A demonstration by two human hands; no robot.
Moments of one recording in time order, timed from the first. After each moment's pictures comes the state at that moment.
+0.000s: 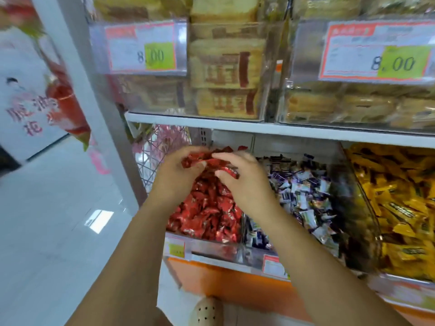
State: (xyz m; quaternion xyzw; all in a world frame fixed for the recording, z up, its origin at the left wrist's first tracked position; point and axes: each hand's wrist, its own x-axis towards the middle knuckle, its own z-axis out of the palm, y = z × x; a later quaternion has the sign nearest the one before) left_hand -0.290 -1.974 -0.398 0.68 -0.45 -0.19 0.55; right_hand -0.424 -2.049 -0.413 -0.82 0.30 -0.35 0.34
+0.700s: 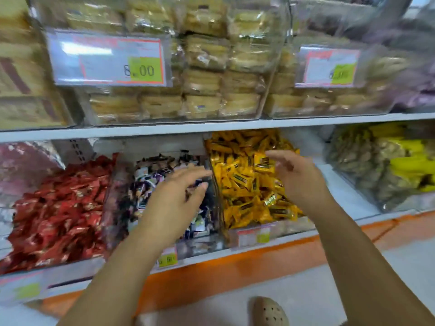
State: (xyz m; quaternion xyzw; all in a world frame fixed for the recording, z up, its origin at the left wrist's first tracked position) left_hand -0.491 -2.004 -0.394 0.60 -0.70 -0.17 0.35; right_hand -0.725 -2.076 -0.384 -0.69 0.56 -0.40 0.22
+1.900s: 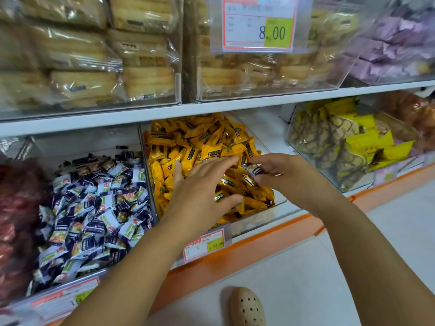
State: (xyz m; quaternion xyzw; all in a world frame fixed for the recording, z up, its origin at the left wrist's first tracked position) left_hand -0.616 -2.076 -0.428 0.53 -0.80 -0.12 0.26; right_hand -0.810 -2.085 -0.385 -0.66 0.61 -0.29 0.32
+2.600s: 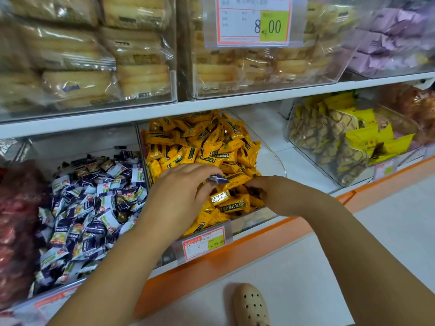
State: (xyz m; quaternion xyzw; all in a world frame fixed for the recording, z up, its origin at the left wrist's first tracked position) left_hand -0.588 -2.074 -0.424 0.50 -0.80 -0.10 0.31; right_hand -0.805 -2.098 -0.413 -0.76 0.60 0.06 0.22
